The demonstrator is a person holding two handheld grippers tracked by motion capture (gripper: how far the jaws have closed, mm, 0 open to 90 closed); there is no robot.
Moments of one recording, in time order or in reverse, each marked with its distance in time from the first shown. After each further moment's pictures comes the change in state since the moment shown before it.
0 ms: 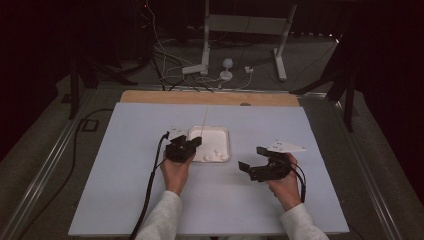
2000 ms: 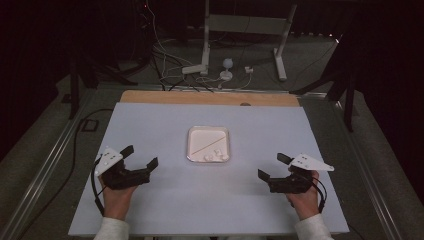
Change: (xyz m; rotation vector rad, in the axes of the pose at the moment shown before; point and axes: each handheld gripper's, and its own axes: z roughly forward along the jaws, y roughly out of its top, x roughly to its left) left arm 0.056 -0.037 -0.166 -0.238 0.101 0.099; right arm -0.011 -0.033 -0.054 -0.126 -0.085 -0.042
